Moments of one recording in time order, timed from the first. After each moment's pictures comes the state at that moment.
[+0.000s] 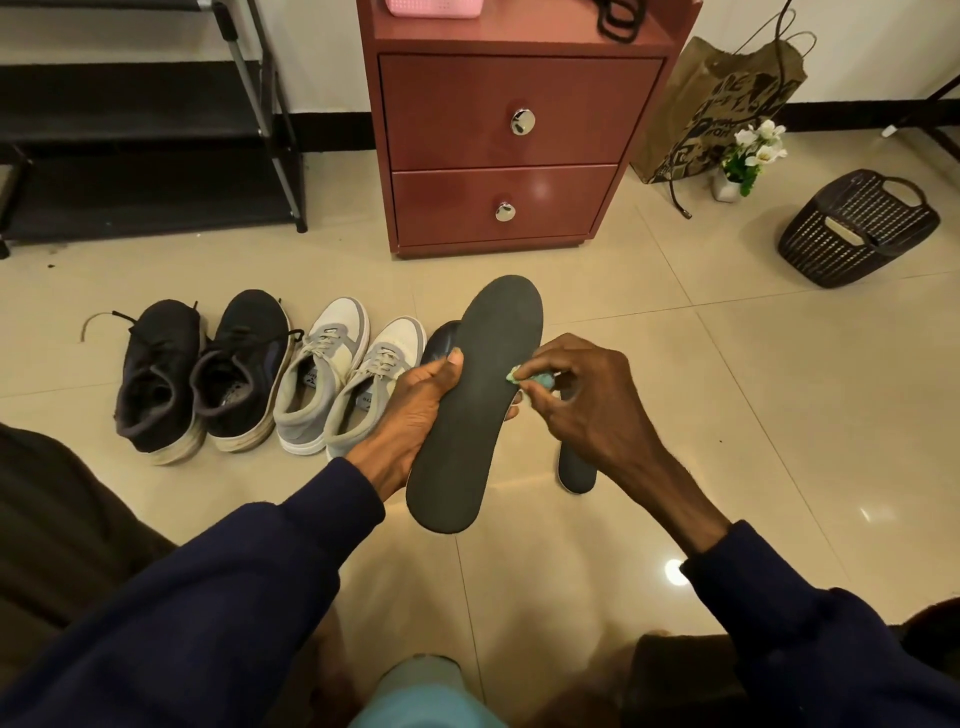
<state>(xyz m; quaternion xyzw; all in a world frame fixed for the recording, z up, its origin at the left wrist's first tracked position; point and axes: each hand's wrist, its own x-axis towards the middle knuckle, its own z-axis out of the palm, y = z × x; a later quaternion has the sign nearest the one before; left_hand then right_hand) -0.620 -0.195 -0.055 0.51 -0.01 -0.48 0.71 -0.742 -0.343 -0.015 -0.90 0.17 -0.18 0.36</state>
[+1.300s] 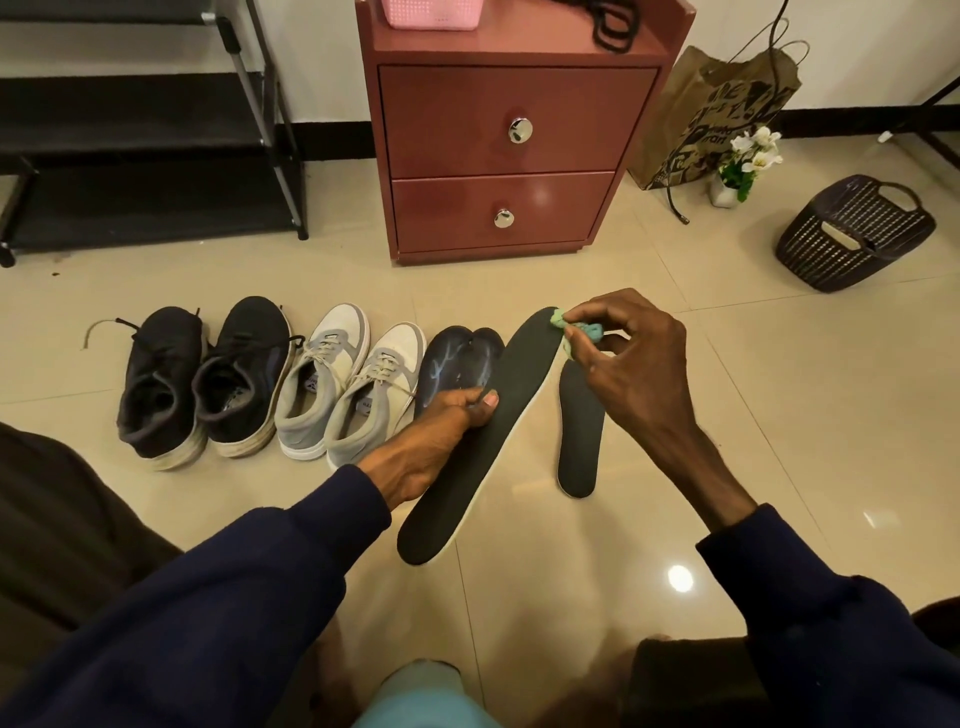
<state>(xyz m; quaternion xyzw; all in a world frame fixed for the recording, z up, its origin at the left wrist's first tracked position) -0.630 -0.202 -0.071 0.61 -0.10 -0.53 0.58 -0.740 -0.378 0.008 -0.86 0.21 -0.32 0.35</state>
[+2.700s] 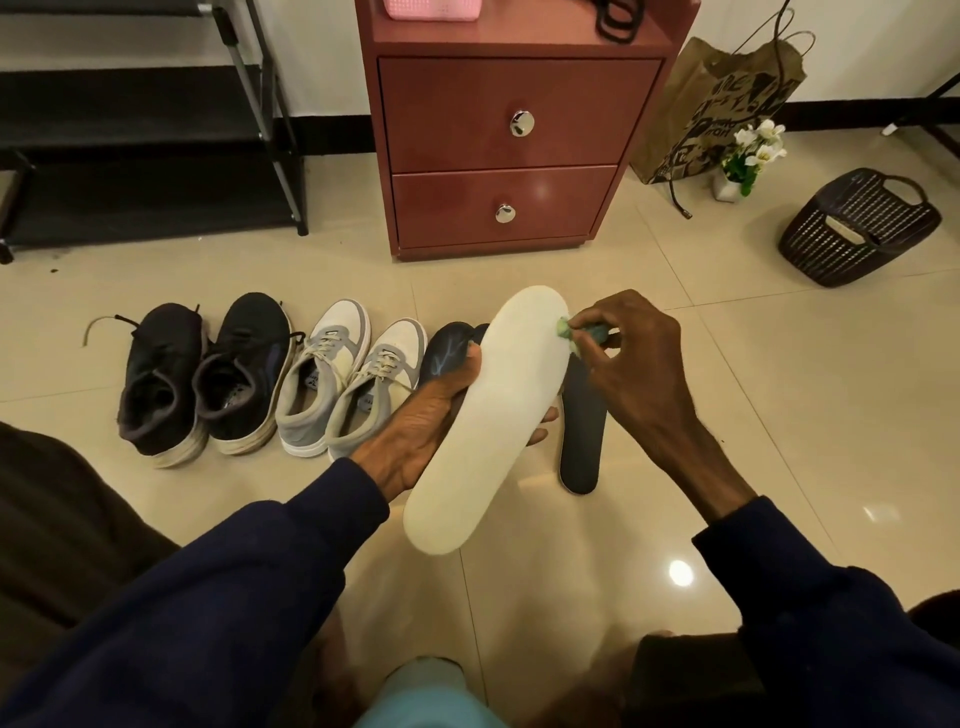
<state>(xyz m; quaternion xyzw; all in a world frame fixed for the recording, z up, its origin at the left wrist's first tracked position) -0.625 -0.199 -0.057 0.33 0.04 -0.64 0.69 -0.739 -0.384 -0.005 -0.89 0.20 -0.29 0.27</state>
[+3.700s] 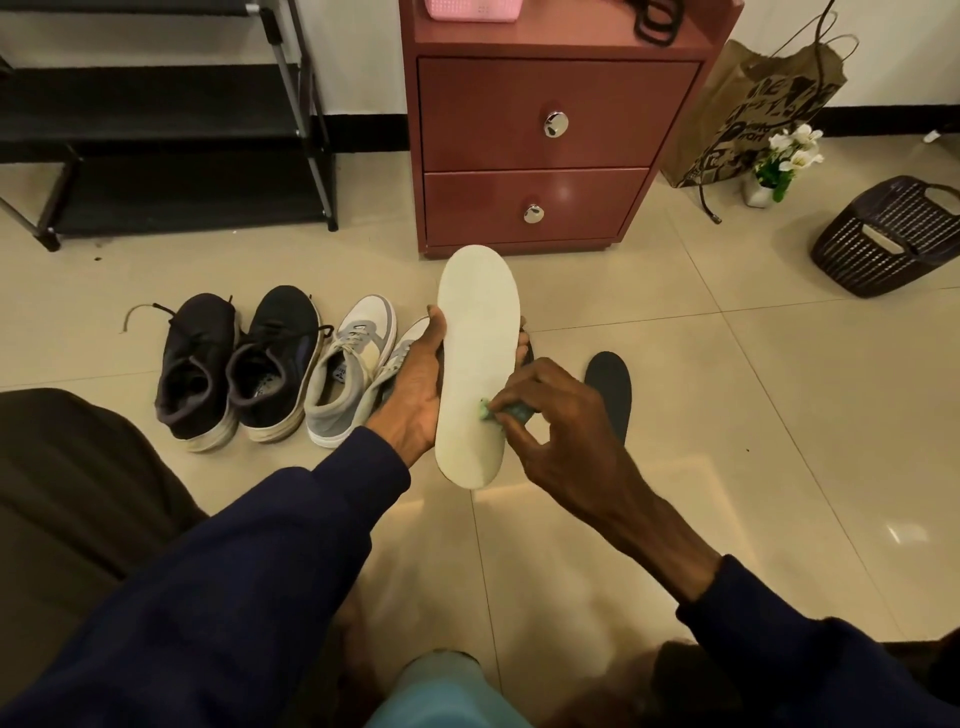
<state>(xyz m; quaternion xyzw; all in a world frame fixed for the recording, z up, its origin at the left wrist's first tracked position) -0.593 -0.196 -0.047 0.30 0.10 -0.54 0.78 -0.740 -0.291 -0.025 -0.92 0.06 -0.21 0.33</state>
